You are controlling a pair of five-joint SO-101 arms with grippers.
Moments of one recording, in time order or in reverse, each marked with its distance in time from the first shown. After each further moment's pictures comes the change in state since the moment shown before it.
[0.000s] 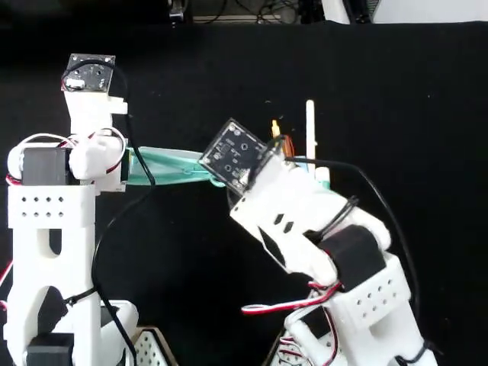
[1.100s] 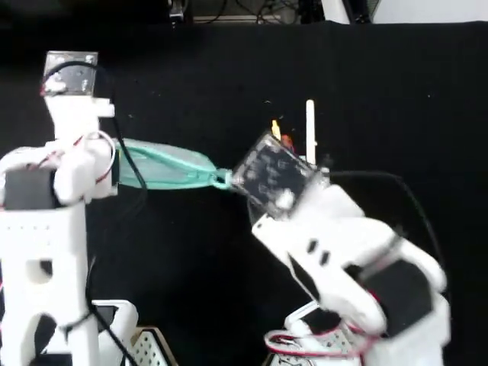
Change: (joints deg) left arm -0.4 -11.6 -1.2 0.0 0.4; right arm 0.8 -2.9 -15.4 14.5 -2.5
